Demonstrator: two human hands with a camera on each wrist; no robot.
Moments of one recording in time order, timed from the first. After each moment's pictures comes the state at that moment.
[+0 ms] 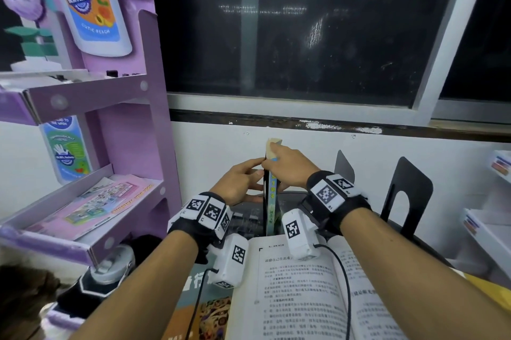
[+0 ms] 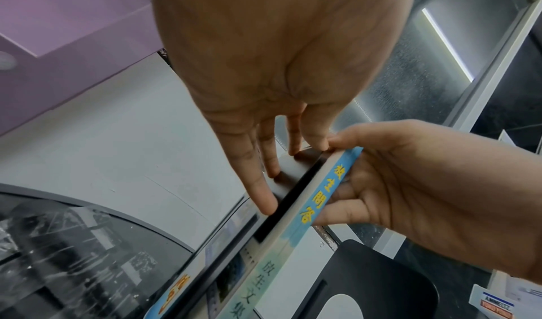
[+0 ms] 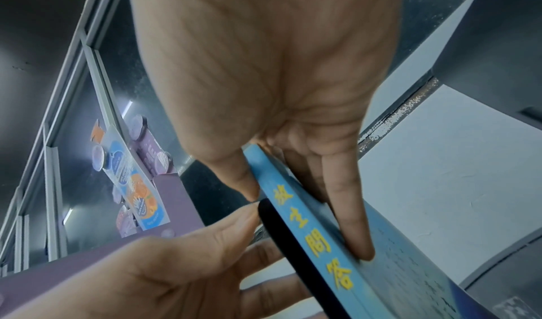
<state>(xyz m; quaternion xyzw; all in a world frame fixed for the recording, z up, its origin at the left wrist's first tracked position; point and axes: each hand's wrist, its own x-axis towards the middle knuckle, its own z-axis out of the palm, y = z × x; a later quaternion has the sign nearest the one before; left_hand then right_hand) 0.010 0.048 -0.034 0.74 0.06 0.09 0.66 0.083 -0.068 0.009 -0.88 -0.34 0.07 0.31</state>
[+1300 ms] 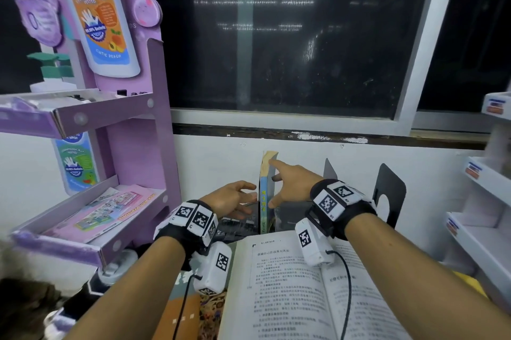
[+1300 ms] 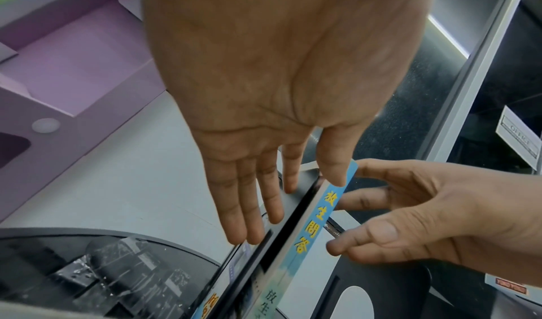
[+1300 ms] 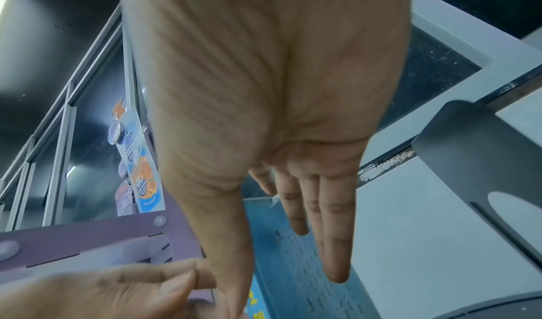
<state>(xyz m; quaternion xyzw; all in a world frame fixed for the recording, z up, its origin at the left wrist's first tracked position) -0.017 0.047 -0.034 0.79 0.13 0.00 0.60 0.066 -0.109 0.017 -0.91 -0.38 0.09 0.14</state>
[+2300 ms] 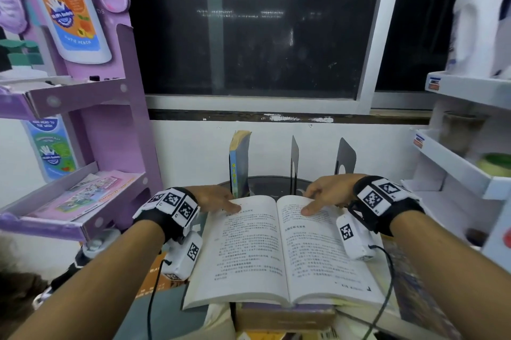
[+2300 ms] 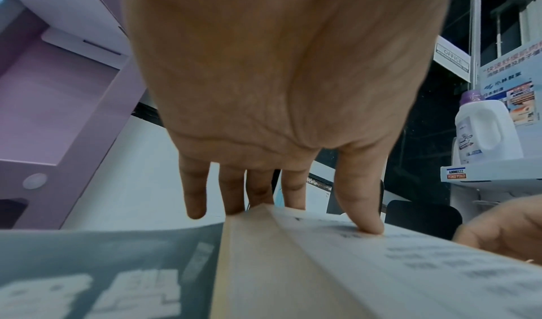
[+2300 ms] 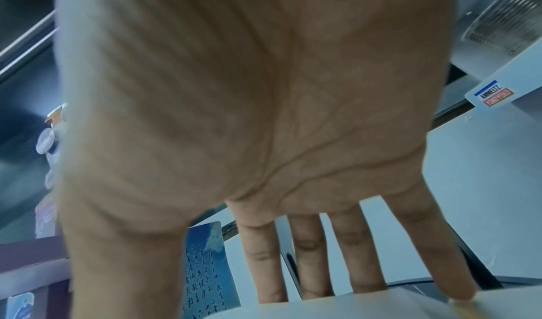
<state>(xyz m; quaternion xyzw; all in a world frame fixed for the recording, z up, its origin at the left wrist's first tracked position) -0.054 -0.005 -0.036 0.94 0.11 -0.17 0.27 0.053 -0.259 -0.001 -0.92 -0.29 0.24 0.07</state>
